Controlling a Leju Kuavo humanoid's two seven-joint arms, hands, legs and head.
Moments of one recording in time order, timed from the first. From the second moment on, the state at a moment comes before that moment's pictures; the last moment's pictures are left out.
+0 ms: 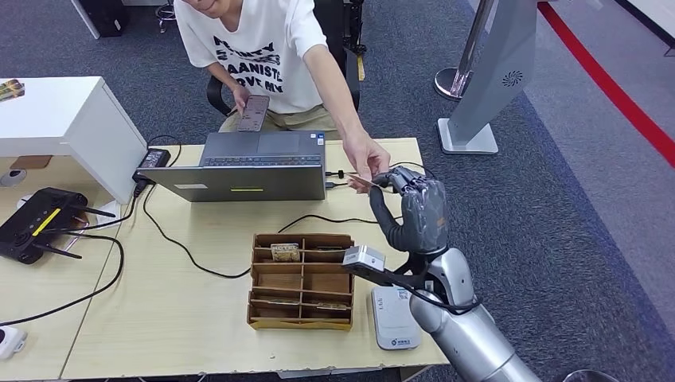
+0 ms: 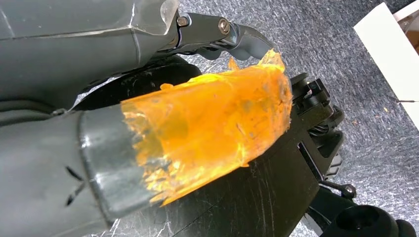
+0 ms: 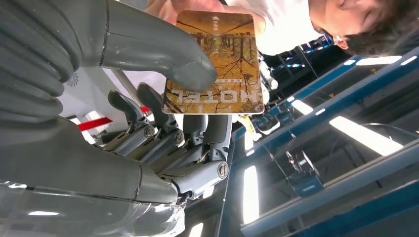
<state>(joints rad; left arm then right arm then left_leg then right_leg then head) -0.11 -0.14 -1.43 -0.16 0.92 0.27 -0.16 -0.33 -0.02 0.52 -1.42 0.86 -0.61 -0.24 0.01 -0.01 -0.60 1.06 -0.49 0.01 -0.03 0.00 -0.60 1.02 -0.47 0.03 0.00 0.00</state>
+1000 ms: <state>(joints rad) -0.10 -0.14 -1.43 -0.16 0.98 0.30 -0.18 -0.09 -0.01 0.41 -1.65 0.07 -0.30 -0.39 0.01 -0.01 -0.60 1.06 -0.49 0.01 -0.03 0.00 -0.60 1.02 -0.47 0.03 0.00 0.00</state>
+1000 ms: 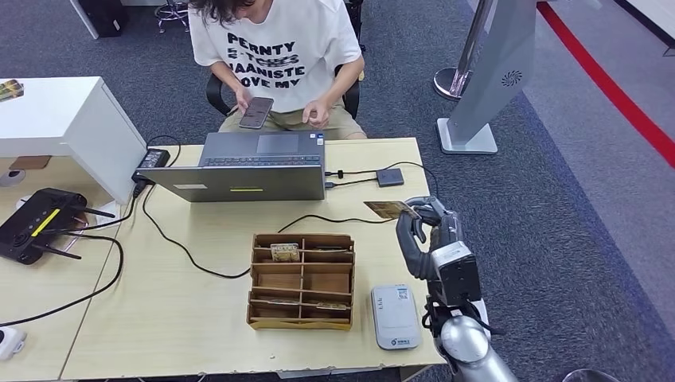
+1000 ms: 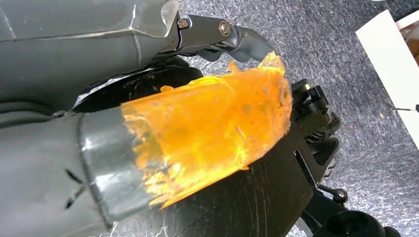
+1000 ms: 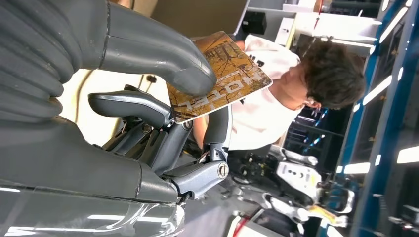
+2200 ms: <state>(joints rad) -0.10 -0.17 -1.40 -0.16 1.02 0.41 -0.22 0.21 -0.12 0.26 -1.64 0.26 -0.37 -0.21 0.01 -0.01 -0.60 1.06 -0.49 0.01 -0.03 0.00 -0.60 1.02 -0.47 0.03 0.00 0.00</state>
